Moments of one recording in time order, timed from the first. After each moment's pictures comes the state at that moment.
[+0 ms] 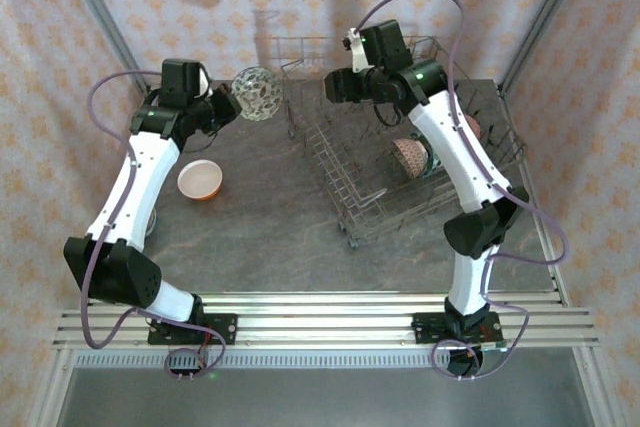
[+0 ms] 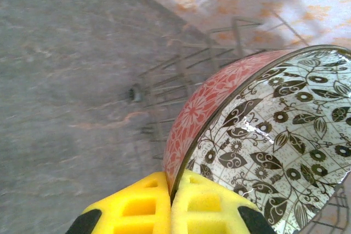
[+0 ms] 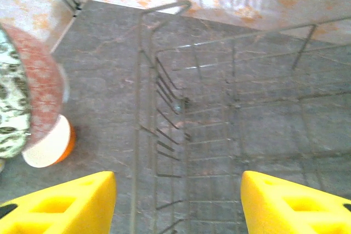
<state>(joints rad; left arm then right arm) -0.09 1.50 1.57 -0.72 0.26 -0.71 0.53 1.91 2.30 -1.07 -0.09 0.23</state>
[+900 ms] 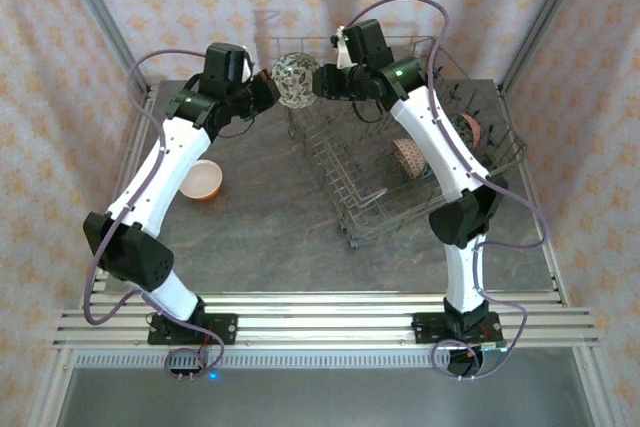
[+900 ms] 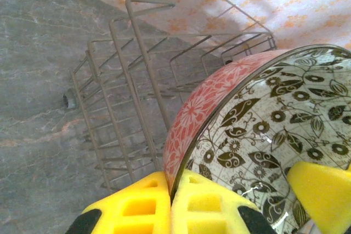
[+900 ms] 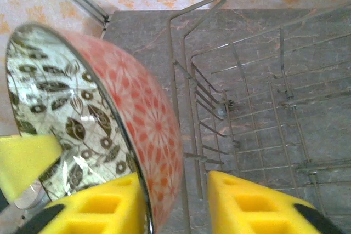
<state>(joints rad) -0.29 1.62 1.74 -0.71 0.16 -0.75 0.55 2.02 2.38 -1.02 -0.17 0.43</state>
